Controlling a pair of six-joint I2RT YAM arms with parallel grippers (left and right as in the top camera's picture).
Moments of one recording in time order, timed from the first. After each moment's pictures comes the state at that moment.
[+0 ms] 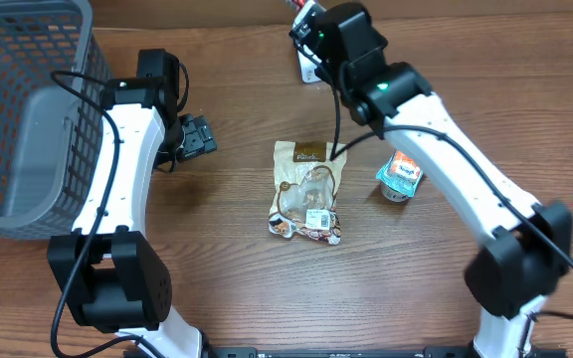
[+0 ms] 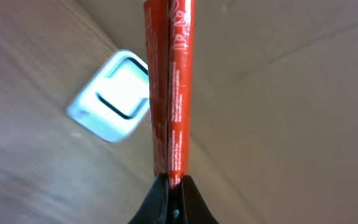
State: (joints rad) left arm 0.03 1.81 1.59 -1.22 -0.15 -0.41; right arm 0.55 1.99 1.87 -0.50 0.43 -0.60
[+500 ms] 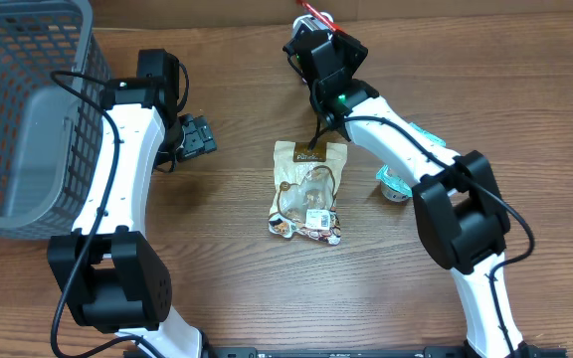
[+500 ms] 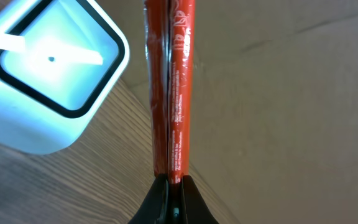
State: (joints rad) left arm 0.03 1.81 1.59 -1.22 -0.15 -0.41; right arm 0.55 2.30 1.87 -0.12 0.75 -0.75
